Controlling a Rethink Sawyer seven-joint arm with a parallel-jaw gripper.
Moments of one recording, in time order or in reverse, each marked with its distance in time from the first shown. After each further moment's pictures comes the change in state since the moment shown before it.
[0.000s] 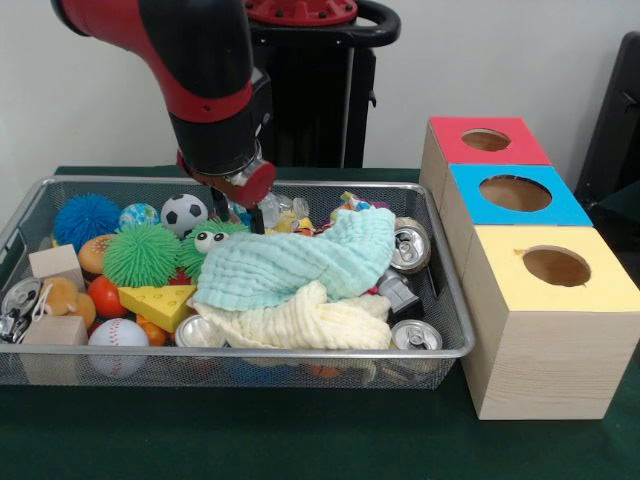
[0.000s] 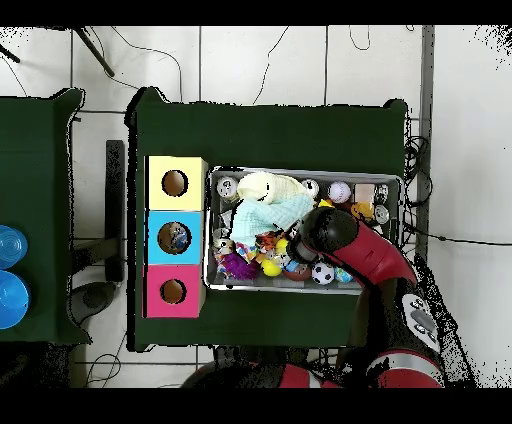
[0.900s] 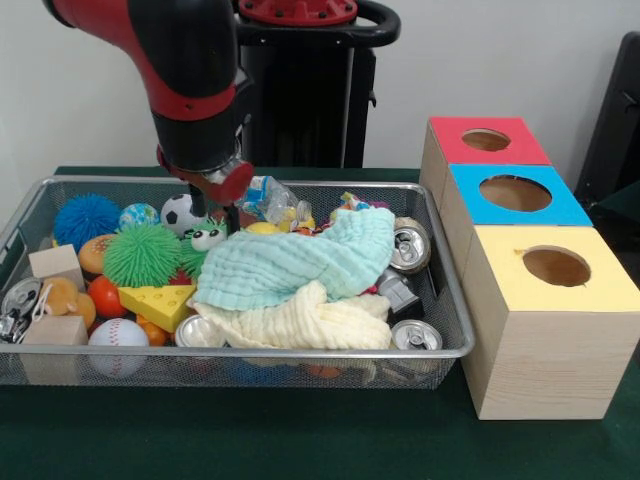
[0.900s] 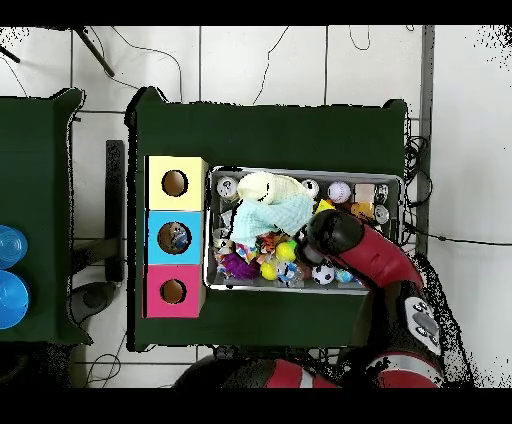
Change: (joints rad) arm -0.001 0.001 -0.056 -0.017 0.000 0.008 0.000
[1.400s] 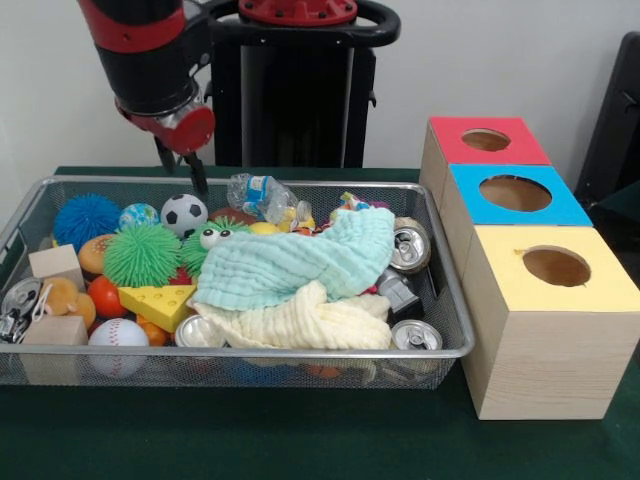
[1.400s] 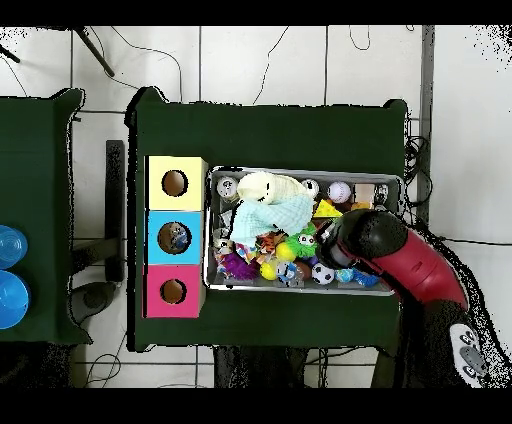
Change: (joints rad) arm -0.058 -0.117 0.000 0.001 0.000 0.114 0.000
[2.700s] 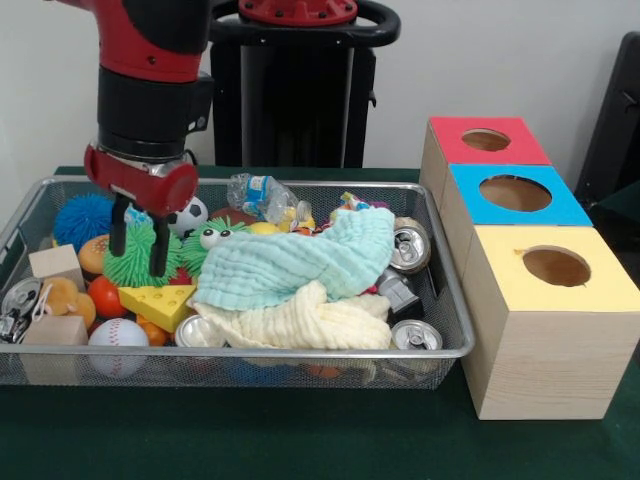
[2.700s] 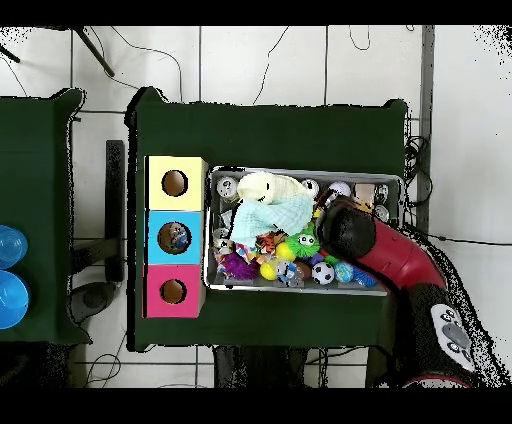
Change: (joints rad) arm -0.043 0.020 0.133 0.012 -0.168 -0.544 0.000
